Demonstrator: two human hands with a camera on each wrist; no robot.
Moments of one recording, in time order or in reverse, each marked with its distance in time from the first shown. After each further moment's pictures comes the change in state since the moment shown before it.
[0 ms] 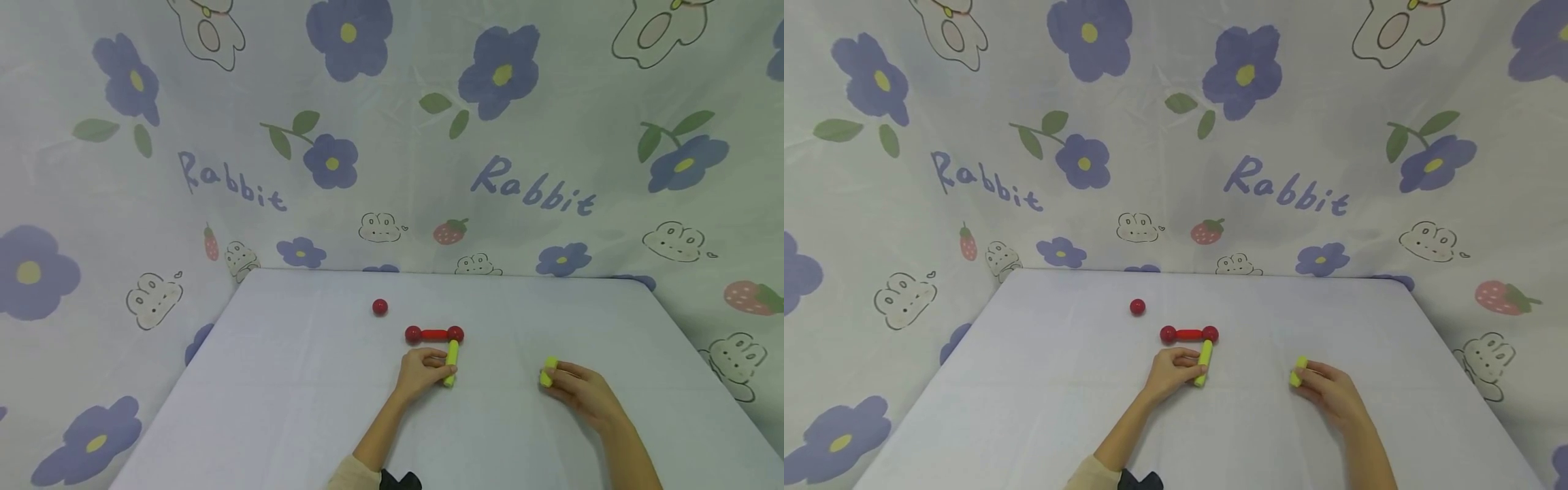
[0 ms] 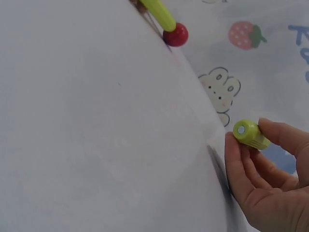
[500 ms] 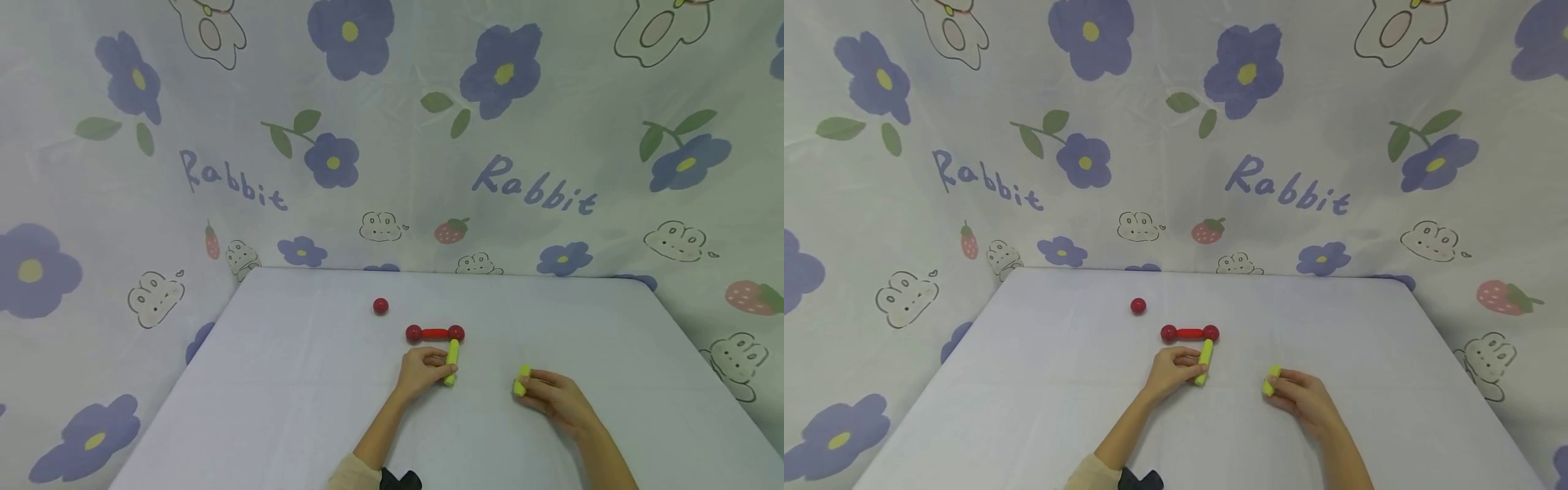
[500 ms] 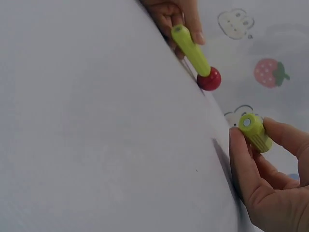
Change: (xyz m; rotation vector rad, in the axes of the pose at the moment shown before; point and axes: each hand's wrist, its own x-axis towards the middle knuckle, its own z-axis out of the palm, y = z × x) left_hand 0.001 0.001 -0.001 0.021 0.003 0.002; right_hand -0.001 0.008 0.040 0.037 -0.101 0.003
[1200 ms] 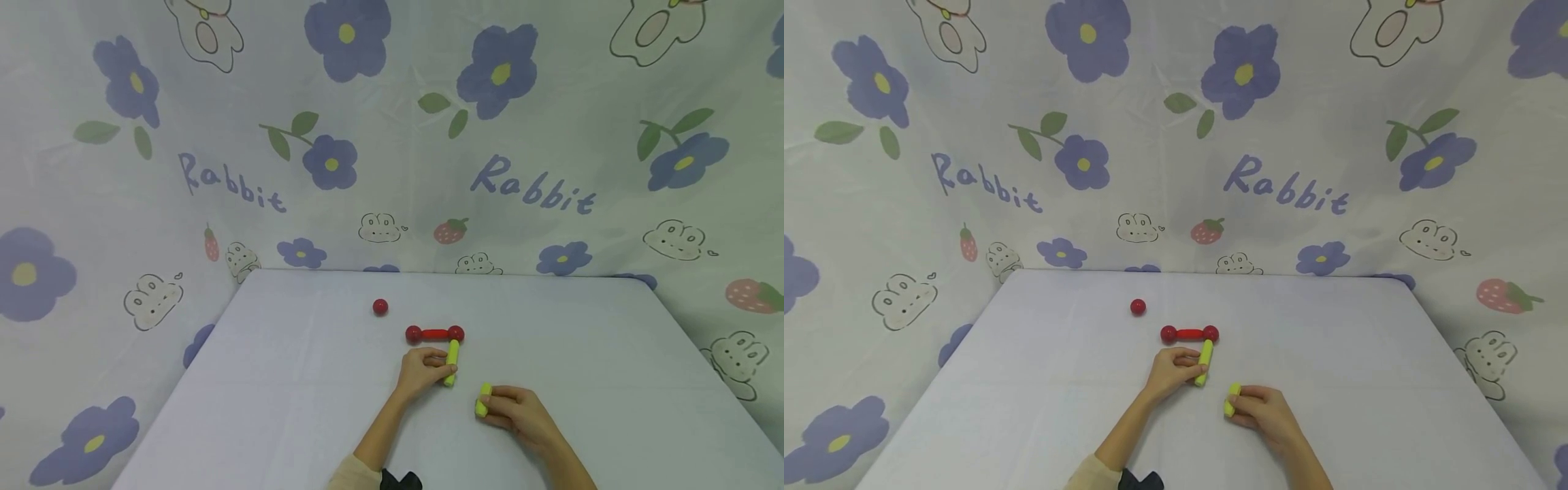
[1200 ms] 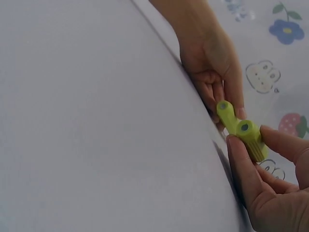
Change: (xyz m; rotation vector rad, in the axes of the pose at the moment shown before) left_hand 0.000 0.001 0.001 -0.012 0.007 0.002; right_hand -0.001 0.013 0.063 0.014 -0.072 0.006
